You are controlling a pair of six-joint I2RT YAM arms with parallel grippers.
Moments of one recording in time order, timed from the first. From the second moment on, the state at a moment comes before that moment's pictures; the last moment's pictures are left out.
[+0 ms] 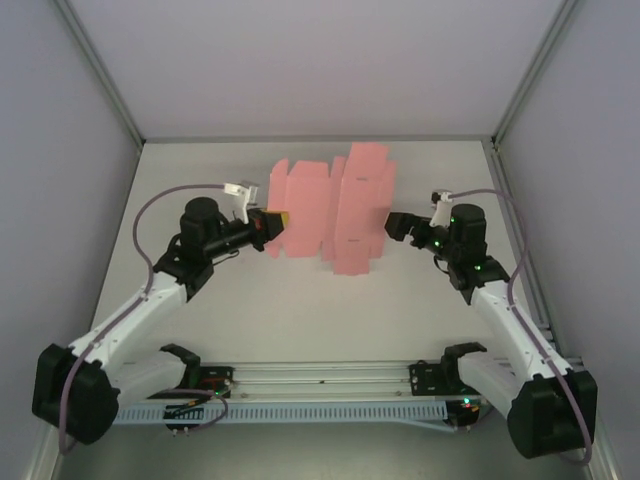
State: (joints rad) left arm -0.49 1.03 0.73 0.12 0.53 -0.45; right arm 0.17 0.95 0.62 -0.10 -0.43 0.47
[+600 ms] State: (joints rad) left arm -0.49 0.87 0.73 0.12 0.57 -0.47; right arm 0.13 1.01 0.53 0.32 -0.83 0.59
